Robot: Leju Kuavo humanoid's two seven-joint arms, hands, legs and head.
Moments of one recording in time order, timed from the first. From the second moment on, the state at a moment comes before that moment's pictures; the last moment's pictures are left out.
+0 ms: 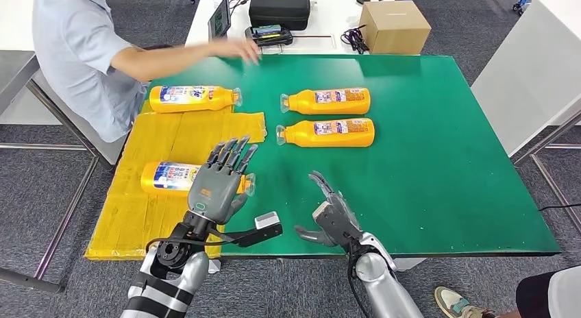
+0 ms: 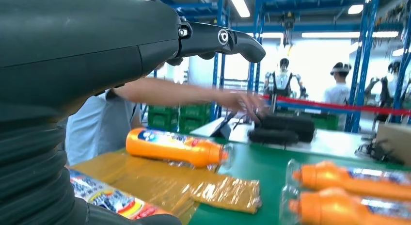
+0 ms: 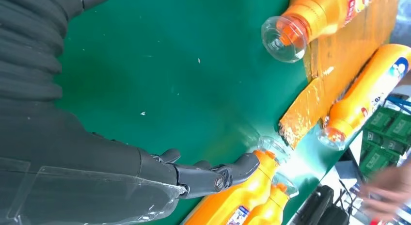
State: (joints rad) left arm -0.20 -0.26 -0.26 -1.33 -1.52 0.41 -0.13; right arm -0.19 0.11 0.23 -1.09 0.44 0.09 -0.51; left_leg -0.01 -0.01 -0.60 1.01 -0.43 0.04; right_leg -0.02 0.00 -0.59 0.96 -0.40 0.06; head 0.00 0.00
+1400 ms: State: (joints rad) left arm 0.11 -0.34 -0.22 -1.74 -0.83 0.25 -0.38; right arm -0.03 0.04 0.29 -1.50 1.34 -0.04 -0.05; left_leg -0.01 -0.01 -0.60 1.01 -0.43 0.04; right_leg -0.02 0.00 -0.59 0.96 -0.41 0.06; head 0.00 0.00
